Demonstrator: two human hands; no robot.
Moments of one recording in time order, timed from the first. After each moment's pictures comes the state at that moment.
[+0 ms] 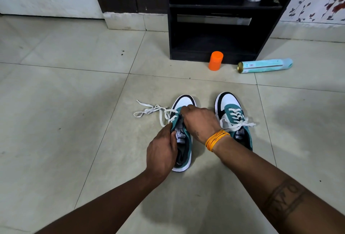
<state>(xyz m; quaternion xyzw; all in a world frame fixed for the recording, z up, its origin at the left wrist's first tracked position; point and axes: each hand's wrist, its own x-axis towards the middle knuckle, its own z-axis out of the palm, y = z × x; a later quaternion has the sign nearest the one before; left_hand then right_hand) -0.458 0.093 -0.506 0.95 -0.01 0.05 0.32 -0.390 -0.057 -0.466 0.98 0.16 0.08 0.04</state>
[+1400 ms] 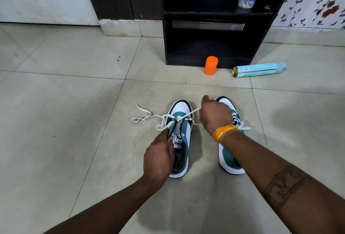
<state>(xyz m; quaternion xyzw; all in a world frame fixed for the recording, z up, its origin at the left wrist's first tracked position) -0.458 0.091 -0.500 0.94 -0.01 0.05 0.32 -0.366 -0.102 -0.448 1.00 0.00 0.00 0.07</state>
